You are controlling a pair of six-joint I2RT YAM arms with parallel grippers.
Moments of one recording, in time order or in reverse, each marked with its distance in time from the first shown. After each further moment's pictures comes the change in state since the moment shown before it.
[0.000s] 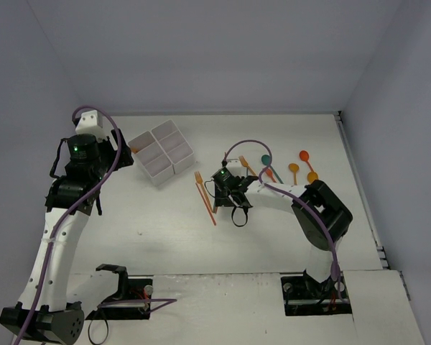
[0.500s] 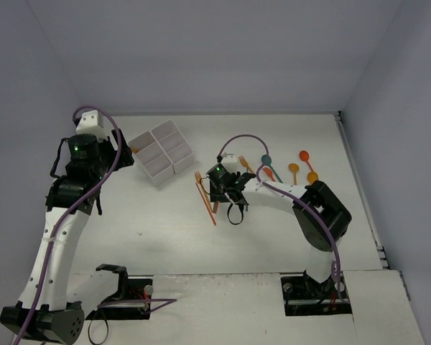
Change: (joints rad) left arm 0.000 0.003 0.000 -0.002 0.007 -0.006; right arm 0.027 0.003 0.074 -0.020 0.035 0.000
